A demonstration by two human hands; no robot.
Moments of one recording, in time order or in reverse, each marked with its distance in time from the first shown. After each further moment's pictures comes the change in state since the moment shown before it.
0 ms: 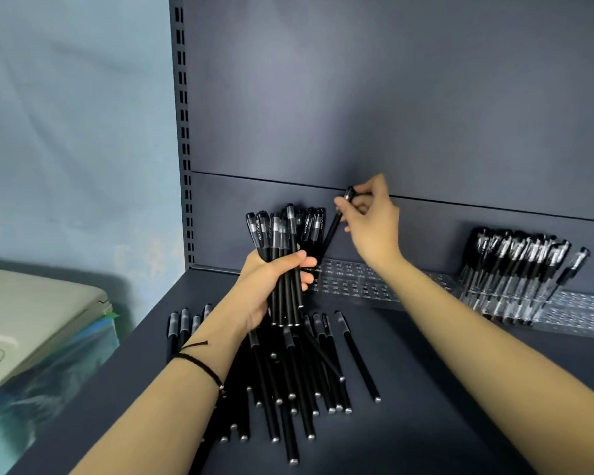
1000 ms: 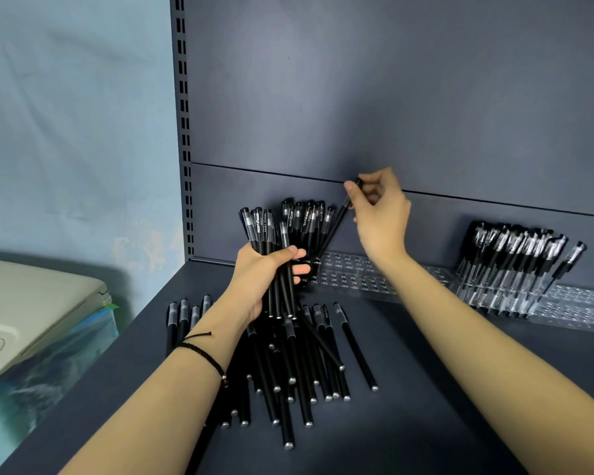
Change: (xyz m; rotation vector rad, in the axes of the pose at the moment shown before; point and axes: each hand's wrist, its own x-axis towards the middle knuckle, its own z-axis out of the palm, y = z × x) left_hand 0.007 -0.009 -0.003 -0.018 0.120 0.004; right_hand -0.008 -0.008 -0.007 0.052 0.135 -0.032
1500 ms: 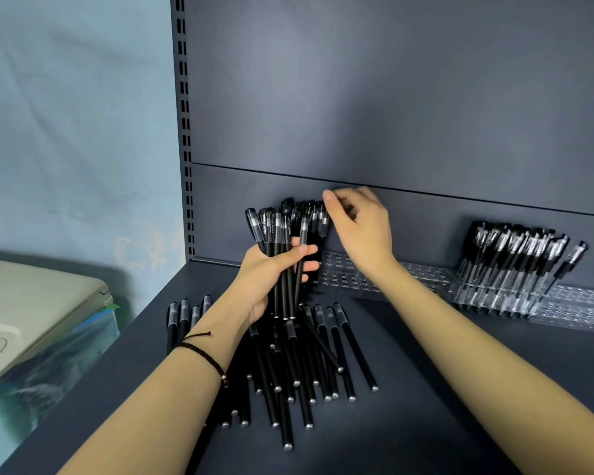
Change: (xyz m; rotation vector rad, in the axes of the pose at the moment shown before) left_hand -0.003 0.000 0.004 -0.035 -0.121 0.019; right_hand -0.018 -0.003 0.006 -0.198 -0.220 -0.077
